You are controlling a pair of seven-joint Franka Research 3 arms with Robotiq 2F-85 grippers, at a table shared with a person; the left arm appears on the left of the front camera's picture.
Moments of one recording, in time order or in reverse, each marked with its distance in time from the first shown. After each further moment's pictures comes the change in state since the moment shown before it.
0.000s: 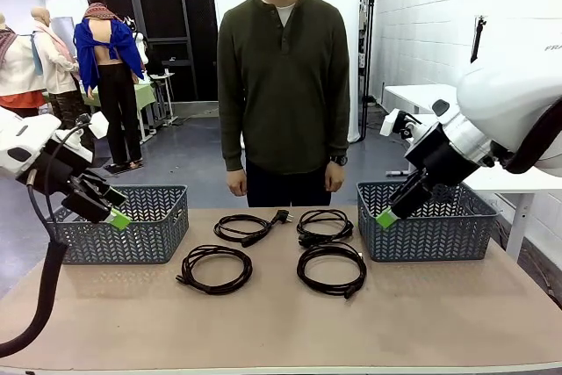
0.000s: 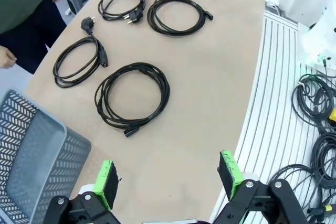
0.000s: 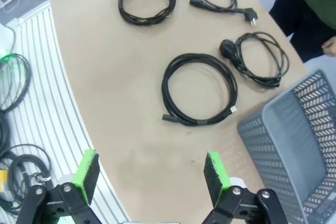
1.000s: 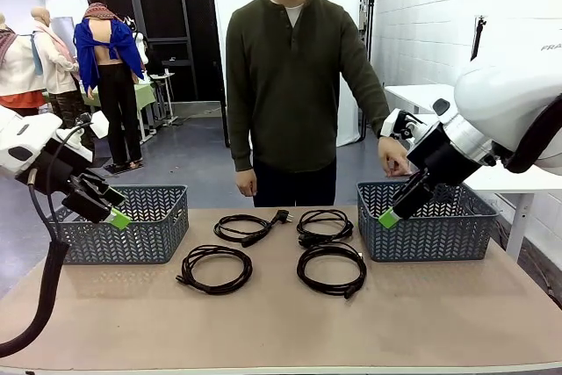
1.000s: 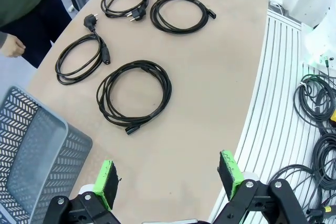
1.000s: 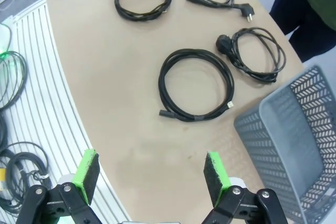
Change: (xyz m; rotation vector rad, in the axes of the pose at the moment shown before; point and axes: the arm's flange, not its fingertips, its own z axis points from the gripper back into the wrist) left arm 0.002 -0.002 0.001 0.013 0.010 0.008; right arm 0.000 0.001 0.002 -0.017 0.016 -0.002
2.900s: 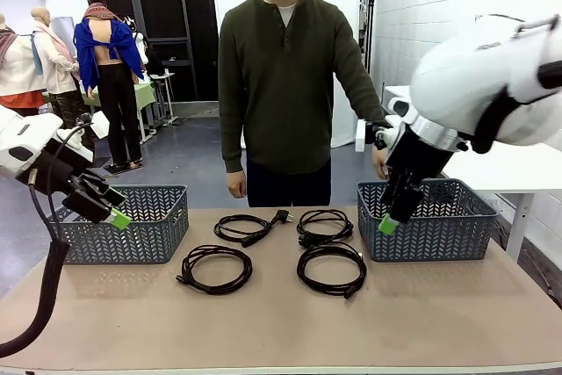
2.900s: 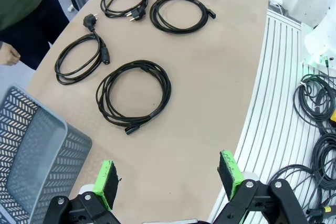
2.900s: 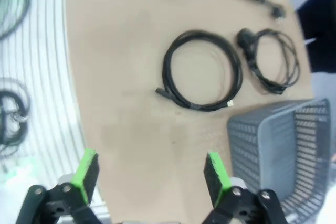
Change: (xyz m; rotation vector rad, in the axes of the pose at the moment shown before) left arm 0.000 0.000 -0.001 -0.001 0.001 0.000; right arm 0.040 -0.011 -0.026 0.057 0.254 0.290
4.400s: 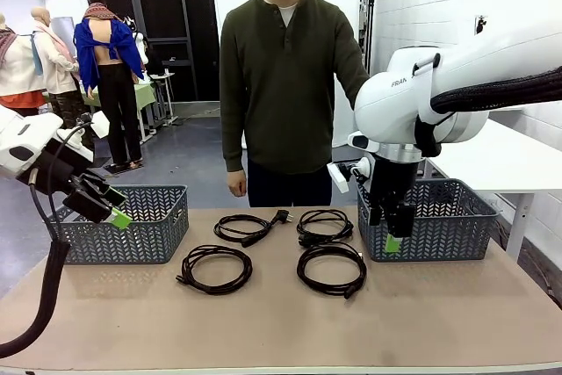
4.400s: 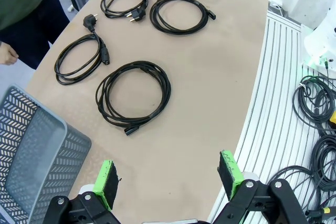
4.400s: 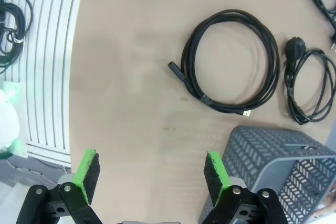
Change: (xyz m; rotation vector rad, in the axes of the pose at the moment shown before) left arm 0.000 0.000 0.000 -0.002 -0.004 0.007; right arm 0.023 -0.033 -0.060 0.145 0.251 0.323
